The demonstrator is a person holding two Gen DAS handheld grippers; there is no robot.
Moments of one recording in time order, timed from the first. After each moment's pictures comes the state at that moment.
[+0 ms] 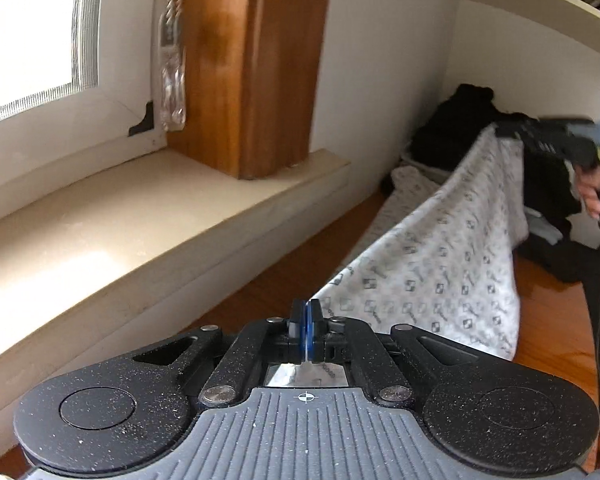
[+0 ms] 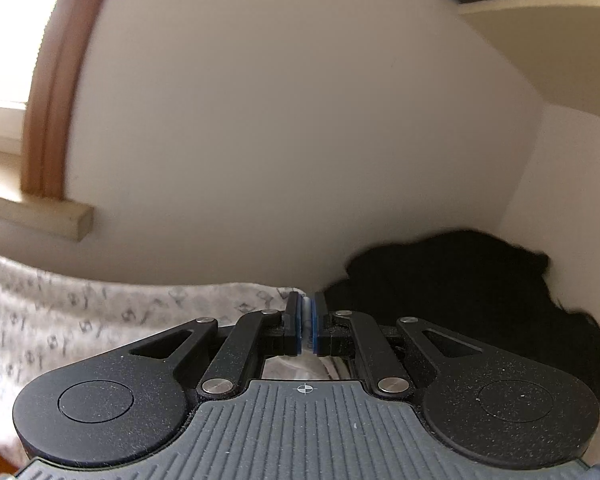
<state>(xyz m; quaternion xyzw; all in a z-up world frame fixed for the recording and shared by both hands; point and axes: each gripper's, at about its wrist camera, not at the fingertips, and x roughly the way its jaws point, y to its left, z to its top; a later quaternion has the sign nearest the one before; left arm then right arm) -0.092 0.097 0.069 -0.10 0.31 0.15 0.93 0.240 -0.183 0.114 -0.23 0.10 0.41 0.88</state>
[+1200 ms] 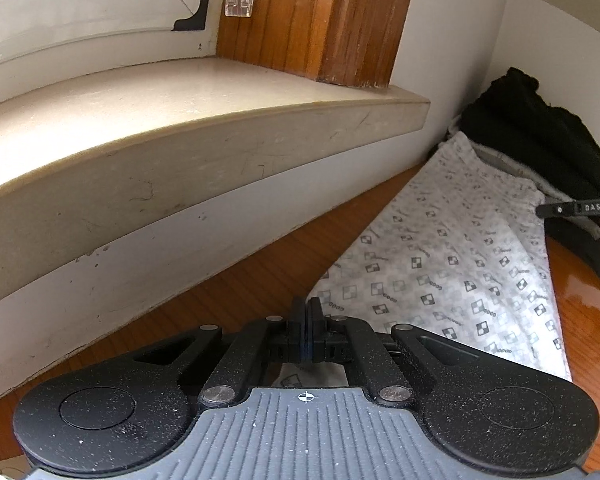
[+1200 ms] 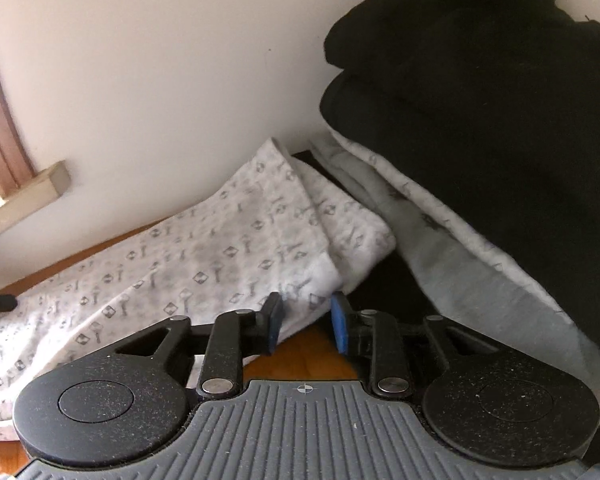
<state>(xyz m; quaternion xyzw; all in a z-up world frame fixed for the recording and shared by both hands) -0.086 0.131 0.012 -0.14 0.32 0.17 0.92 0.265 -0.217 0.024 -0.05 0.34 0.40 0.85</state>
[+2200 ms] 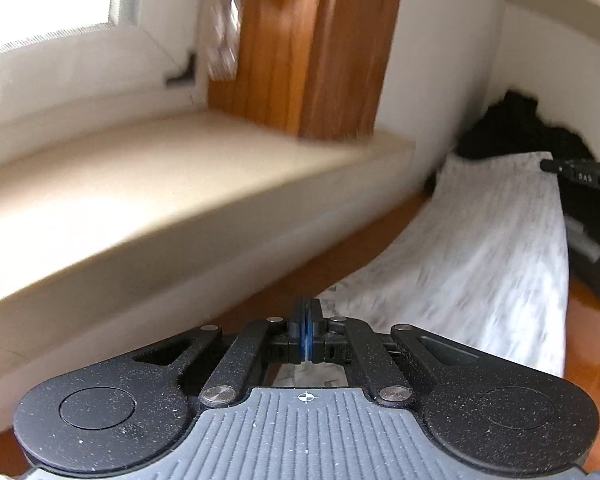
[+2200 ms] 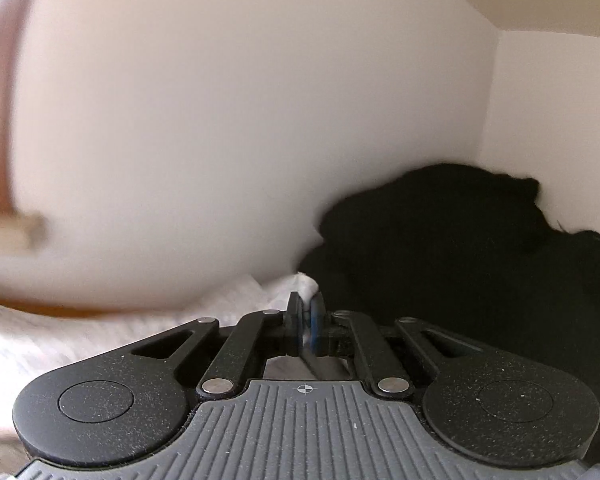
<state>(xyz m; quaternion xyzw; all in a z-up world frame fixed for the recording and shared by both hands) -0.077 0.121 0.032 -0.13 0.32 0.18 0.92 0.260 -0.194 0.073 -0.15 0.19 0.34 0.91</state>
